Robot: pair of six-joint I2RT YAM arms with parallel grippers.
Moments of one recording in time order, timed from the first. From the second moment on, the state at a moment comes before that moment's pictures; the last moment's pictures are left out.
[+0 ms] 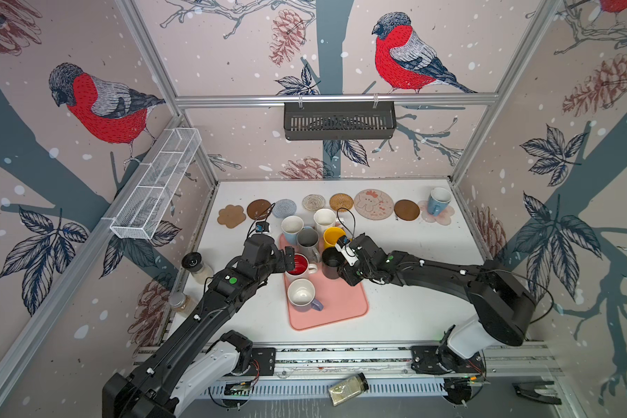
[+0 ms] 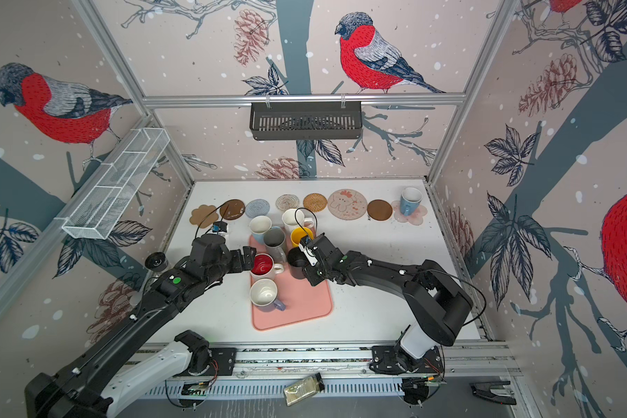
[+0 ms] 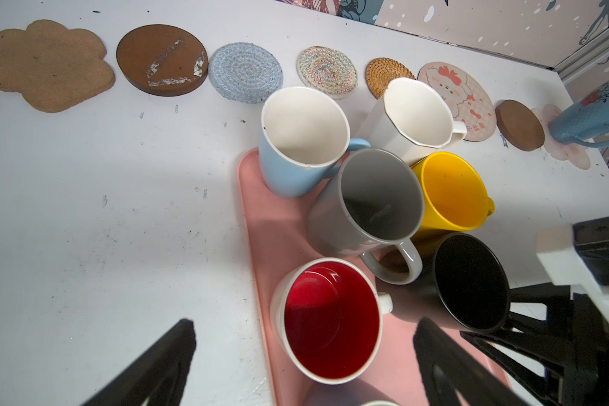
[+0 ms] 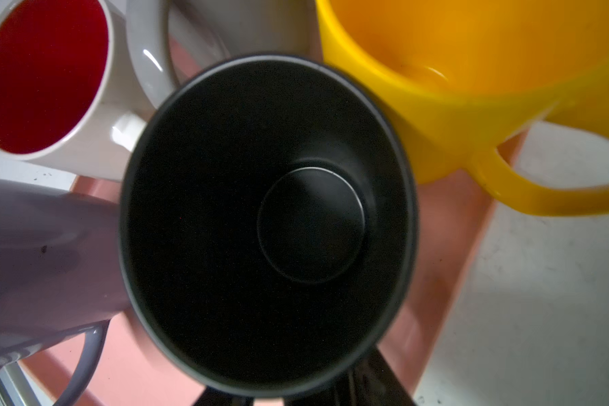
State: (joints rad) left arm -0.47 0.88 0.73 -0.55 -0.13 -0.45; right arm 0.89 1.58 0.88 -0.24 -0.09 0.19
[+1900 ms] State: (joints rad) left arm -0.59 1.44 1.22 -0.43 -0.02 -0.45; right arm 0.48 1.40 1.12 -0.54 0.12 0.41
